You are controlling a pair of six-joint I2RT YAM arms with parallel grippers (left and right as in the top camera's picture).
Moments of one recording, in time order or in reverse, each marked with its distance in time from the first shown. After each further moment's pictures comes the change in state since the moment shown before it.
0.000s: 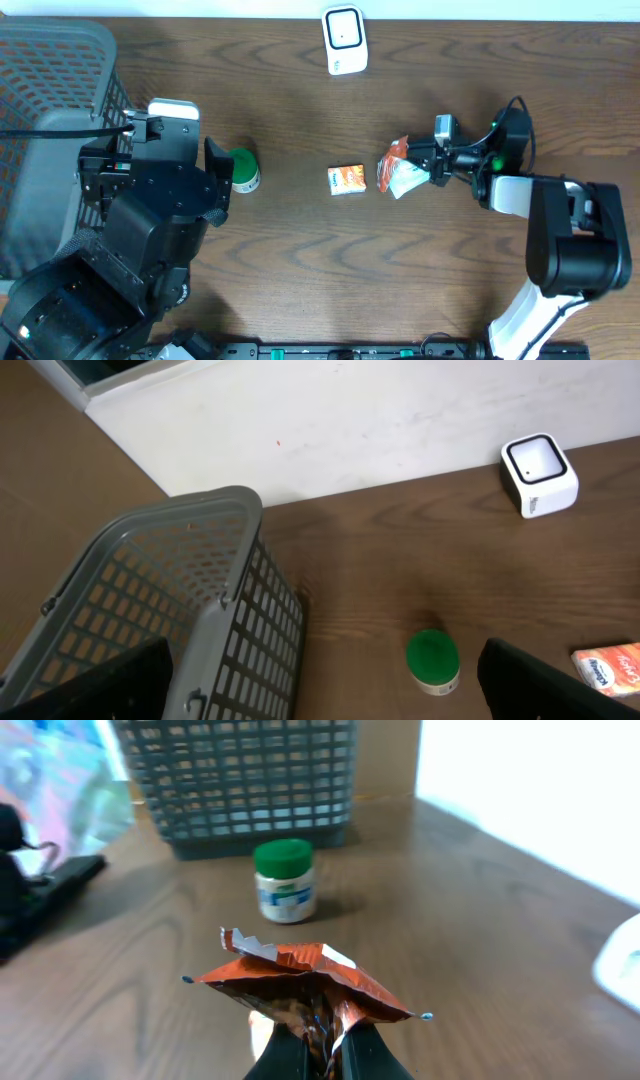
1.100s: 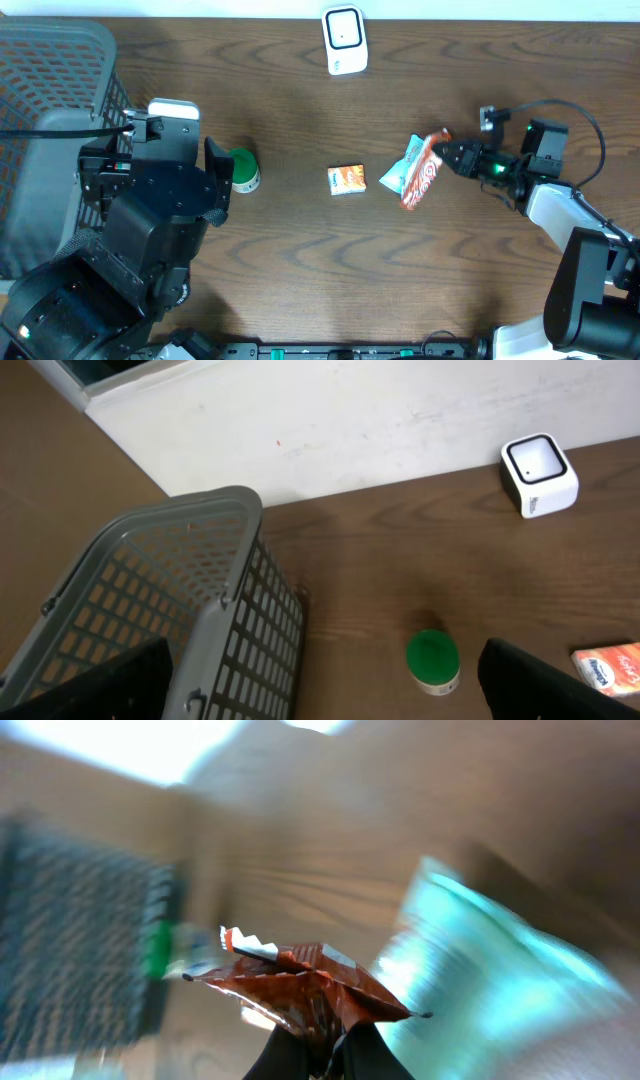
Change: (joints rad) left arm 0.000 0.000 0.000 0.000 0.000 0.000; right arm -0.146 -0.279 -0.005 -0.718 0.496 0.646
